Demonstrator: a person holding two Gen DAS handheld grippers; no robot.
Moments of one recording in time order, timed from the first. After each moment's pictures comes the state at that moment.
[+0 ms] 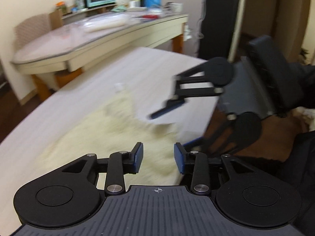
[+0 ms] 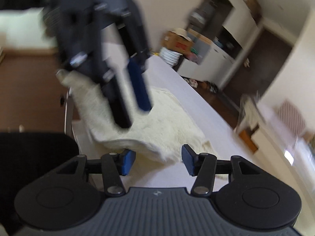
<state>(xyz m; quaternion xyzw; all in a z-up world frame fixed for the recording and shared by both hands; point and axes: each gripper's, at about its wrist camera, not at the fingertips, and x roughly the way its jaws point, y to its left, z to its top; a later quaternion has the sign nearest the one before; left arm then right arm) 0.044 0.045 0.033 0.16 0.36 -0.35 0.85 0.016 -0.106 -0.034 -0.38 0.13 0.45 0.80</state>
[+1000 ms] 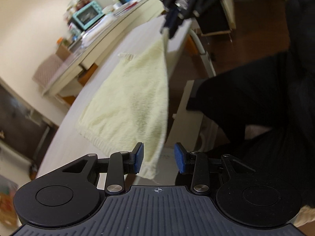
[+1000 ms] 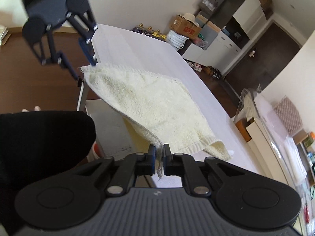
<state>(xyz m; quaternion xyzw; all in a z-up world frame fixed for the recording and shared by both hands) -0.099 0.069 -0.041 0.43 0.26 -0.28 0.82 -0.029 -0.116 -0.006 -0.40 0.19 0.43 0.79</state>
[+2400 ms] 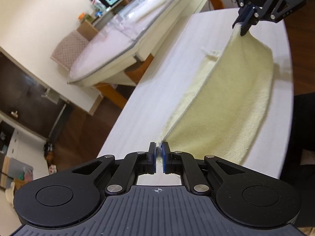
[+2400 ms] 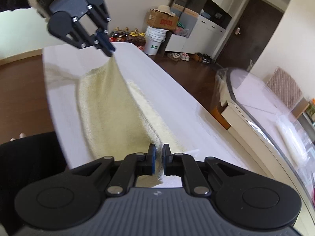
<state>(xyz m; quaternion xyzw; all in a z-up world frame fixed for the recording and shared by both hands) 0.103 0.075 0.049 0.40 0.34 -0.20 0.83 0.120 -0.138 0.035 -0.32 0.25 0.42 0.81</state>
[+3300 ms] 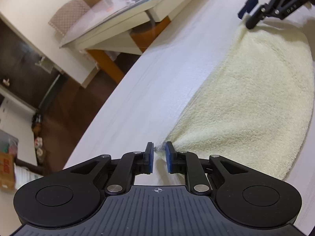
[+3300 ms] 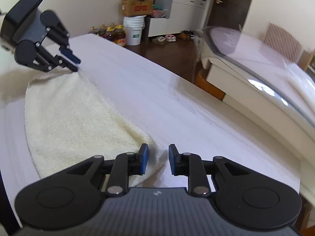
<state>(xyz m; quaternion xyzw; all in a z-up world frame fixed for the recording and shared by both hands) 0.176 0.108 -0.005 0.34 0.41 -0.18 0.83 0.213 -0.154 -0.011 -0.22 0.33 0.38 0.83</state>
